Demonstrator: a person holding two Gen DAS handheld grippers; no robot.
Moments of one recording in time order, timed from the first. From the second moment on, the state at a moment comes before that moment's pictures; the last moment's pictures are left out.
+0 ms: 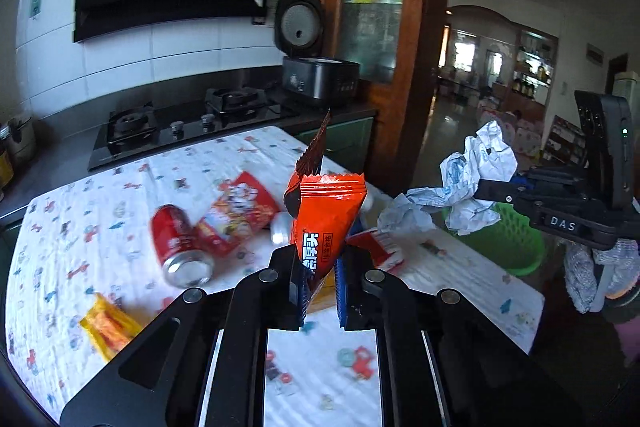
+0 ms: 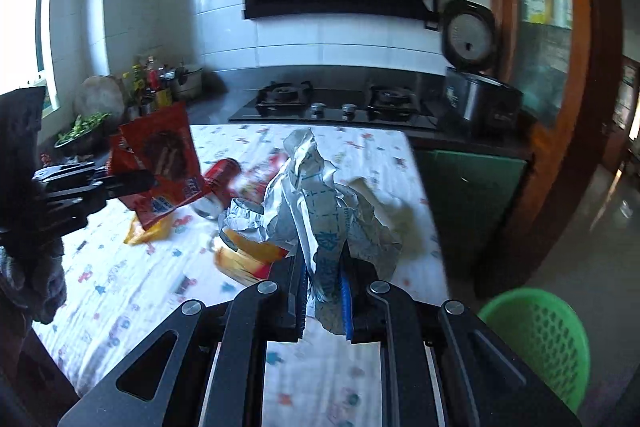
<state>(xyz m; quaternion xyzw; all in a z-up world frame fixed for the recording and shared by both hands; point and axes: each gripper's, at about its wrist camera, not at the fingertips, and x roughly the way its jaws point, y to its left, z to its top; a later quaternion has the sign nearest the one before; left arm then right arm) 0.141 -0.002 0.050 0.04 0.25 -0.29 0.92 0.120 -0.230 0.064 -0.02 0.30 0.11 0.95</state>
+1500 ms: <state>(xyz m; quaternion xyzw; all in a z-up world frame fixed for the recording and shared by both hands) 0.129 -0.338 -0.026 0.15 0.35 -0.46 0.80 0.021 -0.481 0.002 0.07 0.33 -0.14 0.93</state>
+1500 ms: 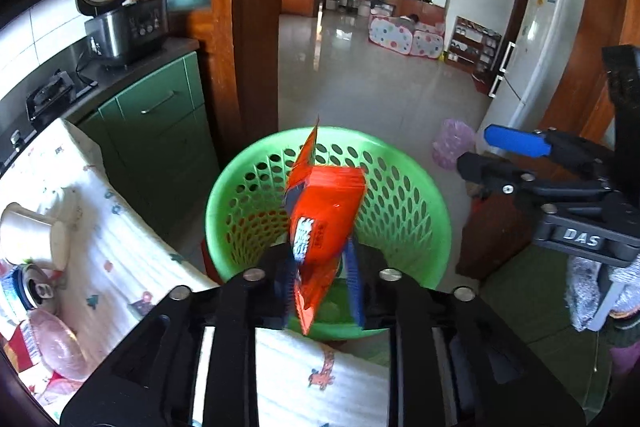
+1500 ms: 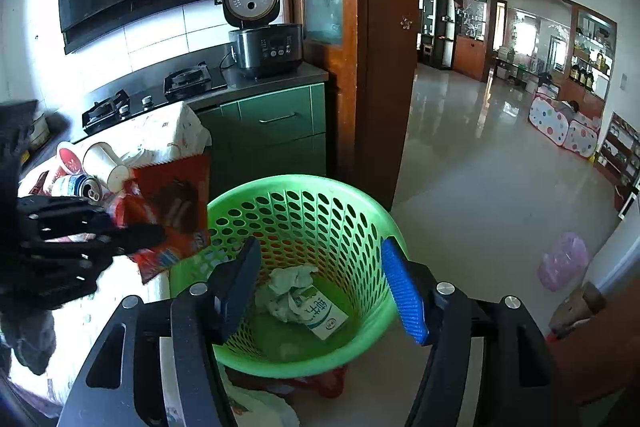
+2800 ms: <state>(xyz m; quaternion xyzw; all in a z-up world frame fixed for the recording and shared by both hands) 0.166 -0.045 0.008 0.06 0.34 -0.12 0.93 0.087 -0.319 0.023 0.00 0.33 0.03 0.94</state>
